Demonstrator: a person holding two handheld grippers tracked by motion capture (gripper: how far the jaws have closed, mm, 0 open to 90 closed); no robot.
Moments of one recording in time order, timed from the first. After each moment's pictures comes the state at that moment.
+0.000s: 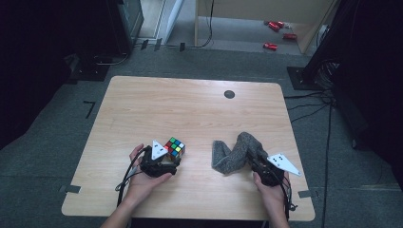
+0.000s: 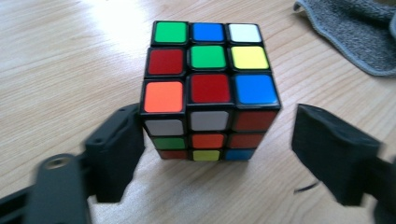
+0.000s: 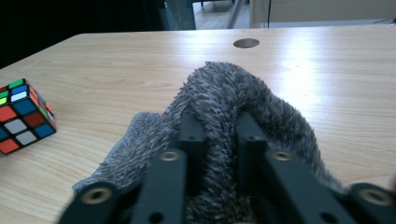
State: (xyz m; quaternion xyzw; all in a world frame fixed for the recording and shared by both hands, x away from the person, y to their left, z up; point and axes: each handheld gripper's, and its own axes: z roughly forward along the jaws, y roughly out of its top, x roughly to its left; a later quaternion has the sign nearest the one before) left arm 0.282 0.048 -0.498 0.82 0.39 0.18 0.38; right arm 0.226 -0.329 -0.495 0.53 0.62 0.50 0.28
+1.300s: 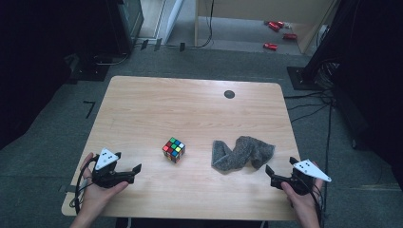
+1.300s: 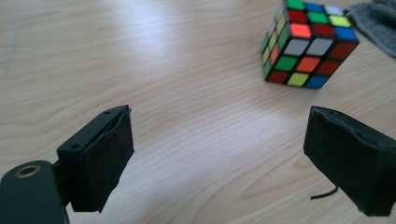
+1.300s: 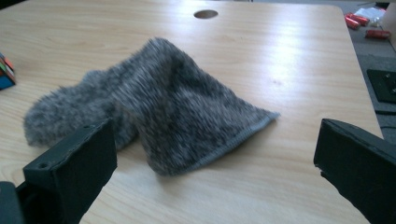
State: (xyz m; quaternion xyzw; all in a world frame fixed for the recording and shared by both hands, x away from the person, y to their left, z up) left arm 0.245 0.175 -0.477 0.77 0.46 0.19 0.40; right arm 0.196 -0.402 -0.485 0.55 0.66 0.44 0.28
